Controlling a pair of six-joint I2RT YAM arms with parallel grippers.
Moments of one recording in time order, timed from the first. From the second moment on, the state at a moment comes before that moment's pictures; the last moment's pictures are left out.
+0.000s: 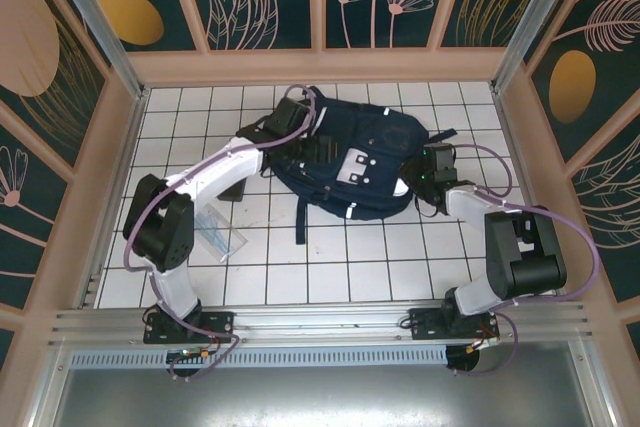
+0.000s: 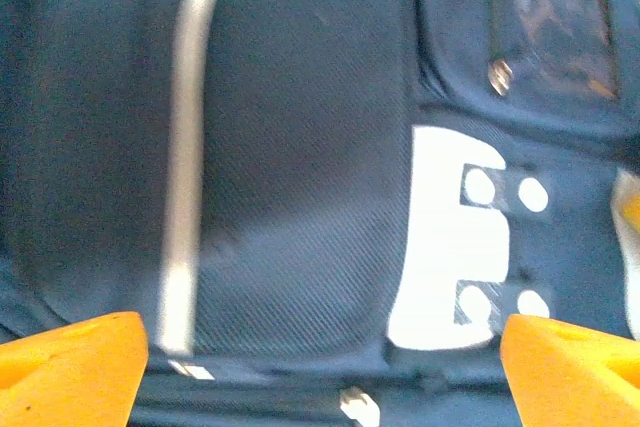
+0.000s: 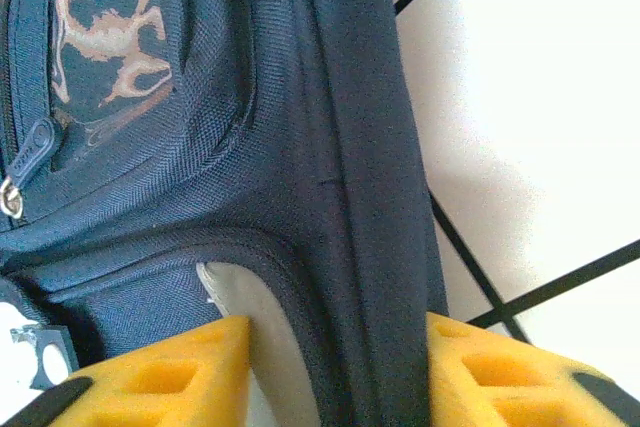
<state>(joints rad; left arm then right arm) -0.63 1.81 1.43 -0.49 0.09 -0.51 0.19 1.49 0.68 0.01 -0.07 0.88</state>
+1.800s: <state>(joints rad) -0.74 1.97 1.37 -0.55 -0.04 -0.49 0.25 1.49 0.66 0.07 -0.08 0.91</state>
